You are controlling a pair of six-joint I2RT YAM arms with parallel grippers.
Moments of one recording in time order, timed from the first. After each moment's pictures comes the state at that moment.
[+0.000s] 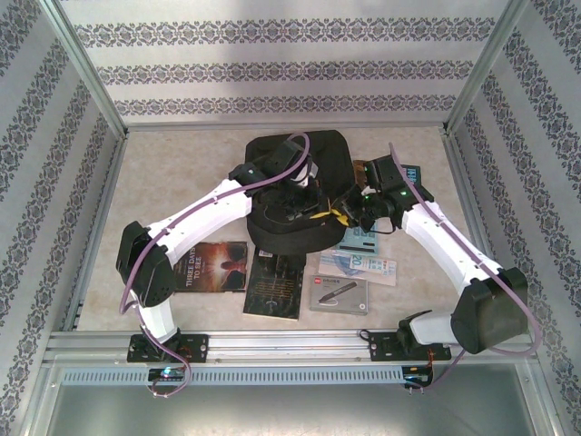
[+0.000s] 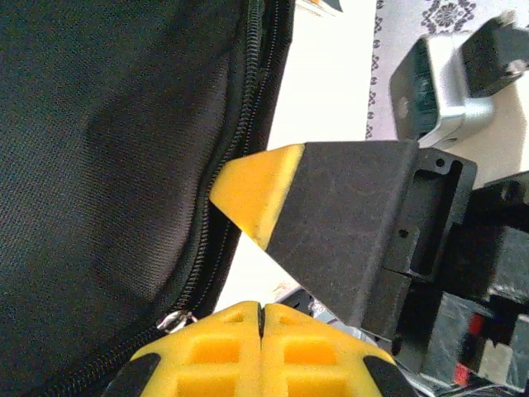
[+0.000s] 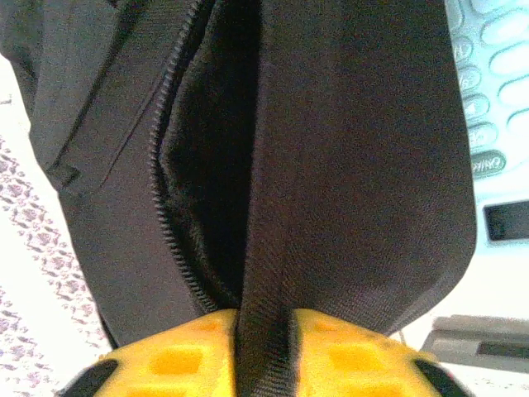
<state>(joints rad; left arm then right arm) -0.74 1.79 1.66 -0.73 0.45 -0.97 0.33 1.35 1.09 -0.72 -0.40 1.12</state>
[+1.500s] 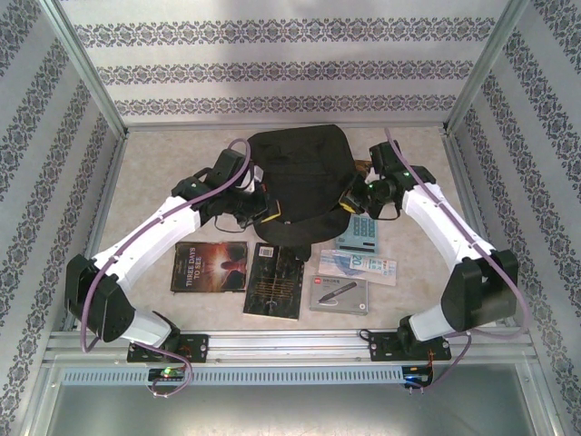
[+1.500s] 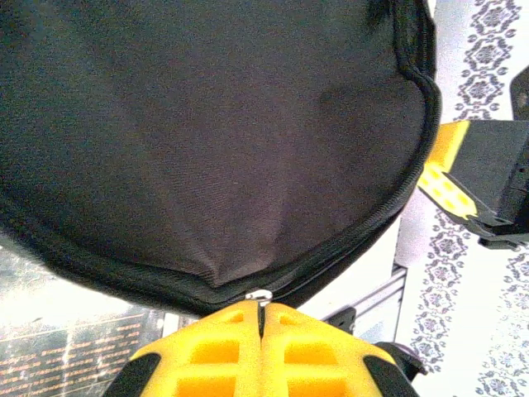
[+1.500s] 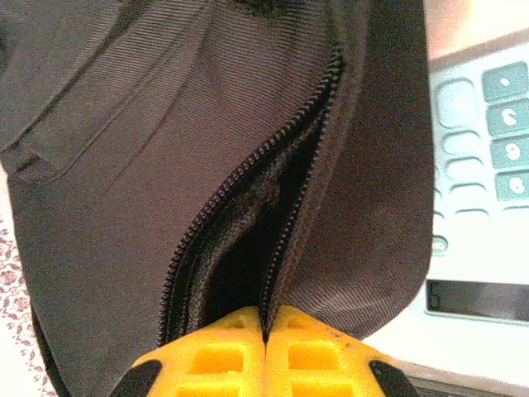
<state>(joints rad) -0.53 1.46 1.31 -0.72 0.43 -0.90 0.24 1.49 1.25 -0.83 -0.43 0.84</state>
